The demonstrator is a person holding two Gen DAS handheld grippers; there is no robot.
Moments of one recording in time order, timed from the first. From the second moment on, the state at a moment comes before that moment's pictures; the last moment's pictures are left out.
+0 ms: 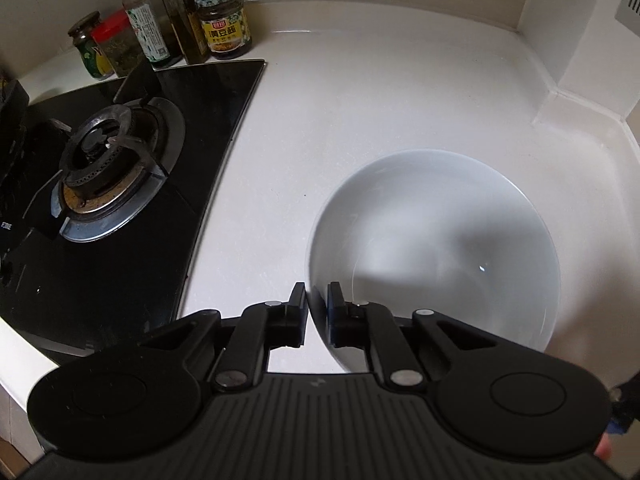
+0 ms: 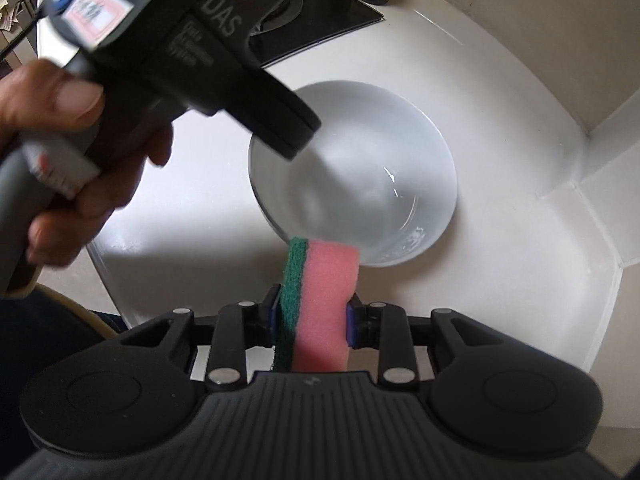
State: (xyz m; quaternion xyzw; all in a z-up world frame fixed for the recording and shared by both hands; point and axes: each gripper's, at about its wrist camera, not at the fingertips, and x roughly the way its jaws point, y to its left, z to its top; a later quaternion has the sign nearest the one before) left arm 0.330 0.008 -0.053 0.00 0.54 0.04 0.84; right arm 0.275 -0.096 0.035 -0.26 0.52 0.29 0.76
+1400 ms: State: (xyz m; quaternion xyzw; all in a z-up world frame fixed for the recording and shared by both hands) left arm 0.338 0.072 -0.057 -0.16 0.63 -0.05 0.76; right arm 0.284 -0.081 0.053 -0.22 0.49 0.38 0.75
